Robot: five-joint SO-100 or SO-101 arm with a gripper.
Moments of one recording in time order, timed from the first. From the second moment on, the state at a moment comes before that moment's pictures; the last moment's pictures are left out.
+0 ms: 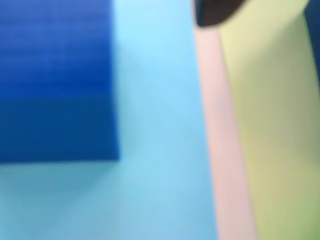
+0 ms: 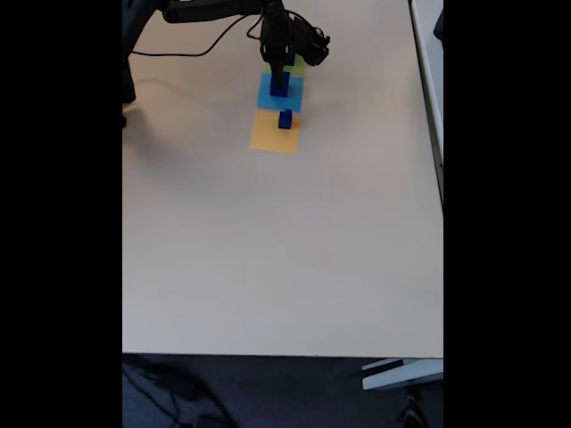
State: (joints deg) arm -12.7 55.9 57.0 72.8 110.7
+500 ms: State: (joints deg) arm -12.7 56.7 61.2 69.7 110.4
